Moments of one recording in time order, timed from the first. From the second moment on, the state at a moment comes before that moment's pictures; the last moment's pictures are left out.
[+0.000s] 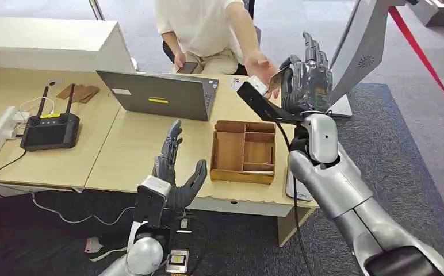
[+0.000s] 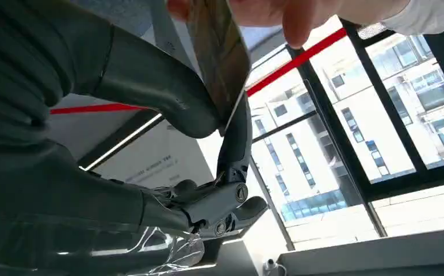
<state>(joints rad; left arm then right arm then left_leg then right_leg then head) -0.25 0.04 -0.73 -1.64 -0.07 0.53 -0.16 -0.92 -0.05 0.72 -0.98 1.03 -0.41 0.49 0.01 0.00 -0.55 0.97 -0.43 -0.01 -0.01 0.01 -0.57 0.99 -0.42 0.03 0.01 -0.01</state>
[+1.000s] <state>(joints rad) -0.39 0.00 -0.87 -1.51 0.14 0.53 -0.26 -1.07 0.03 0.73 -0.64 0.88 -0.24 0.45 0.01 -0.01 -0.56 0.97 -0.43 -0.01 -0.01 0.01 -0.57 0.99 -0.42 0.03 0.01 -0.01</state>
